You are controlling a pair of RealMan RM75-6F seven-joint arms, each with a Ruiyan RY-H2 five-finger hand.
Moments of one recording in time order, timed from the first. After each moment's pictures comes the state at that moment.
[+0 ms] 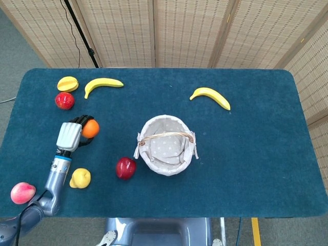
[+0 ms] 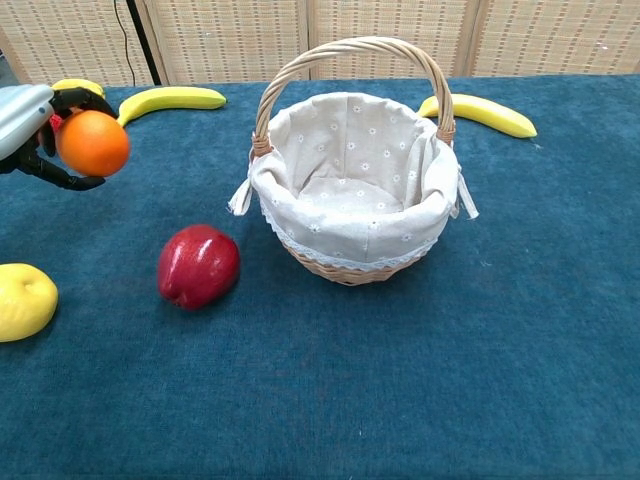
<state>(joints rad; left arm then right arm) -0.57 -1.81 -0.14 -0.70 1.44 1.29 -0.21 -0.29 -0.84 -0.09 -1.78 -1.56 1.81 0.13</state>
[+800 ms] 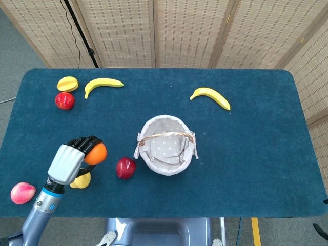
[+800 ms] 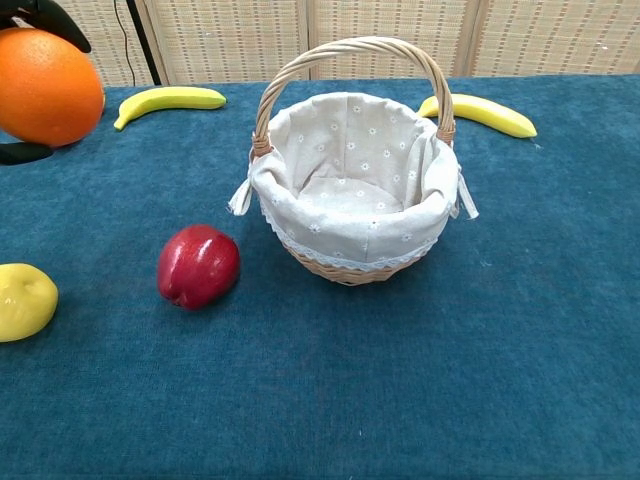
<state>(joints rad) -0.42 -1.30 -0.01 -1.81 1.63 1.48 0.40 -0.24 -0.92 -0.06 -1.76 -1.55 1.72 0.15</state>
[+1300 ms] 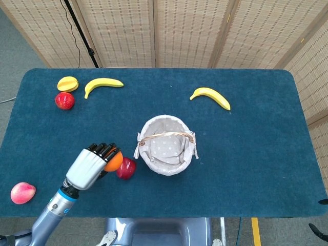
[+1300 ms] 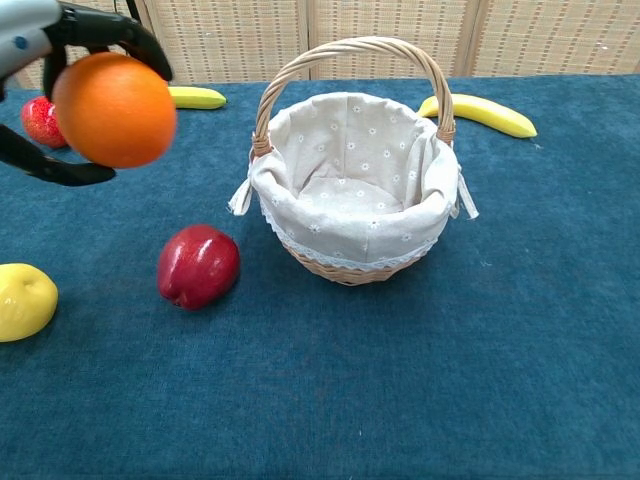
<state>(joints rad) -0.48 -1.33 -0.04 -1.87 1.66 1.33 0.60 -0.24 -0.94 -0.06 -1.75 -1.55 1.71 0.17</state>
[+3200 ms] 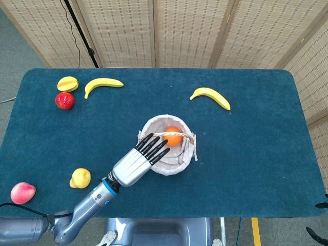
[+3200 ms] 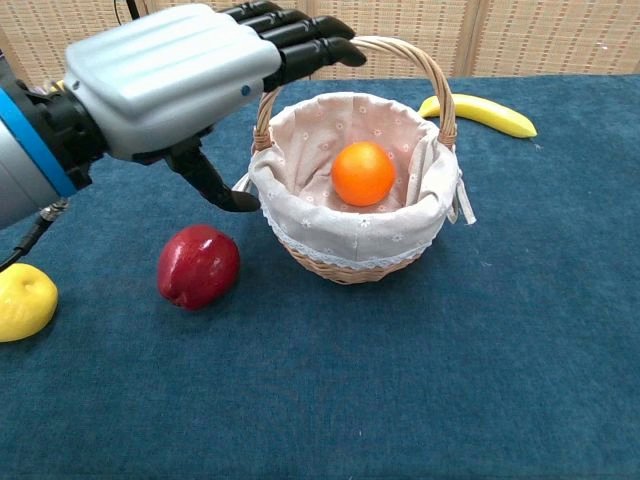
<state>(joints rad) -0.68 -1.54 -0.12 -1.79 1.57 1.14 0.75 -0.26 -0.95 -0.06 -1.73 -1.58 1.70 0.22</state>
